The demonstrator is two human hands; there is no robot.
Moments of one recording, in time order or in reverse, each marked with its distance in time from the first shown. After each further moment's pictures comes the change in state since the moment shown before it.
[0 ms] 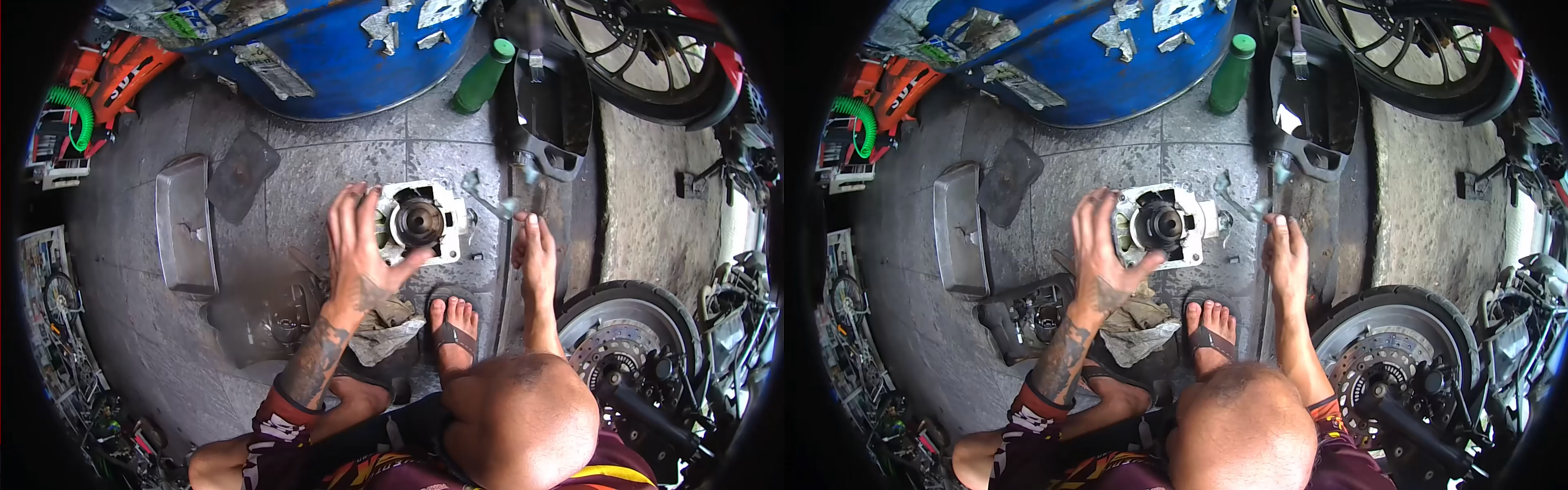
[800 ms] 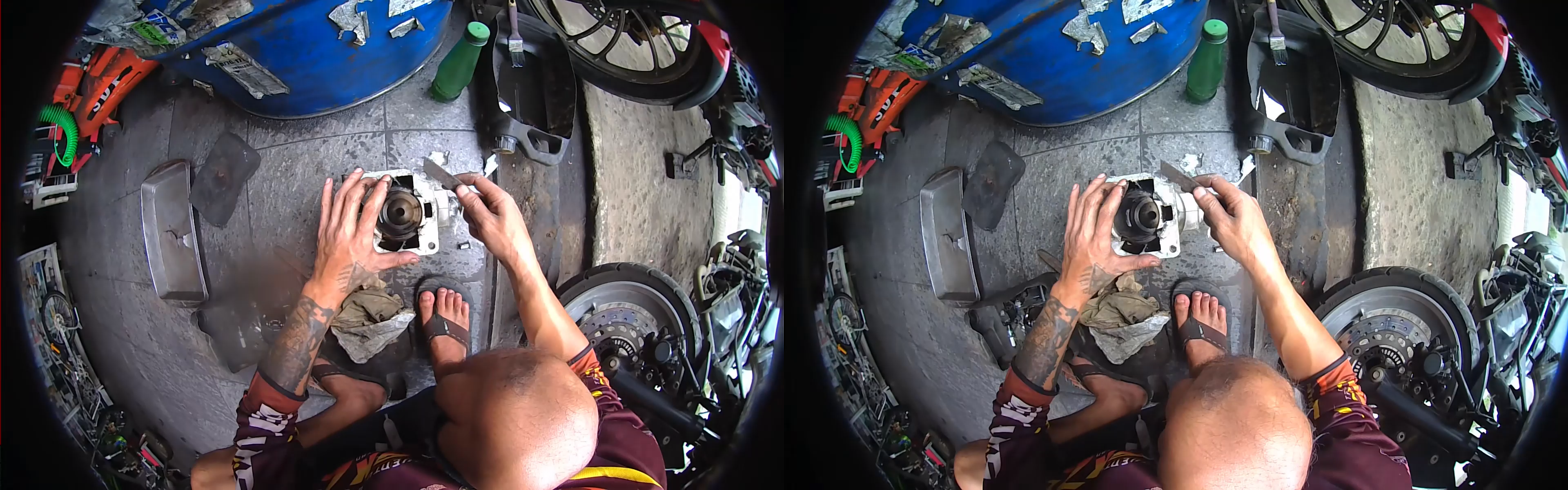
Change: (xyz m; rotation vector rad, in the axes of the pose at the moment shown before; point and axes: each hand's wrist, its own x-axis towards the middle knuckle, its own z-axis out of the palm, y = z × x) left_hand 0.011 -0.017 0.012 0.154 -0.151 0.272; right_hand 0.017 -0.044 0.041 -0.345 -0.405 0.066
